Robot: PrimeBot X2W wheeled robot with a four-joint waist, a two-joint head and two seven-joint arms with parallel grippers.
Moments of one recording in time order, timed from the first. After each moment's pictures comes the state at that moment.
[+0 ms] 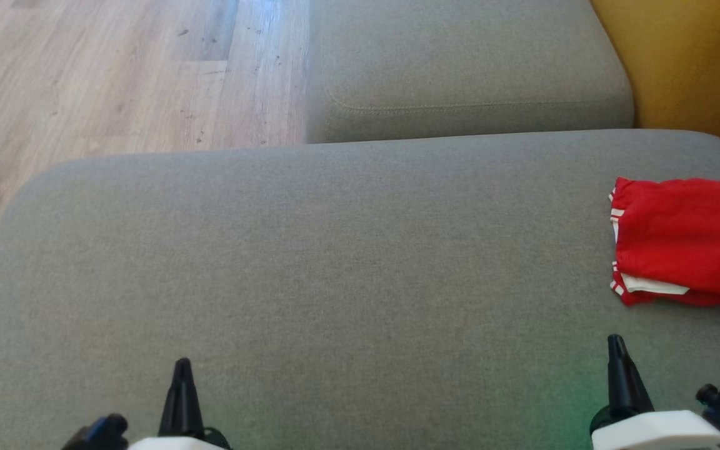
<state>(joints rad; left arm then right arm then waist) 0.13 0.07 -0.21 0.21 -0.73 0.03 -0.15 0.15 -0.05 0.03 0.27 0.71 0.13 -0.14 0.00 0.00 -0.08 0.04</state>
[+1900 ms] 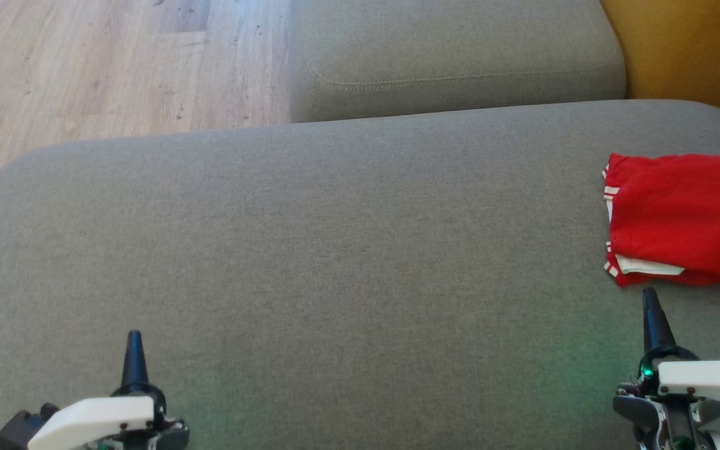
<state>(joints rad) 0.02 0.07 -0.04 0.25 -1.36 -0.07 0.01 0.01 -0.05 -0.07 0.27 1.34 0.13 0.02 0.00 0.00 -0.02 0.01</state>
